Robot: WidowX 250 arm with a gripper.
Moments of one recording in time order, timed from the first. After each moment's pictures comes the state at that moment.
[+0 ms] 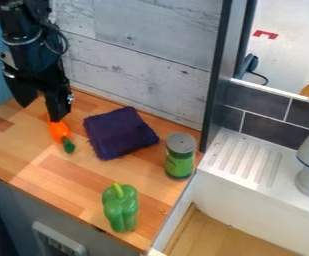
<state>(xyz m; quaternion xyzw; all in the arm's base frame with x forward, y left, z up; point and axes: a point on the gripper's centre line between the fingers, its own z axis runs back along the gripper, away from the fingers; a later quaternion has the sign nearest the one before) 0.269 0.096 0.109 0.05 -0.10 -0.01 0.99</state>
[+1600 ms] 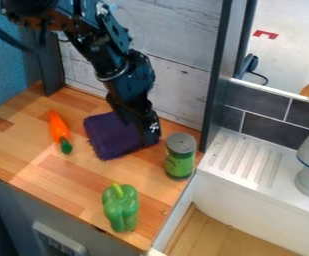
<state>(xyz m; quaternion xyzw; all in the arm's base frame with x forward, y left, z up) 0.325 -0.014 0.075 -0.07 -0.18 -0.23 0.95</state>
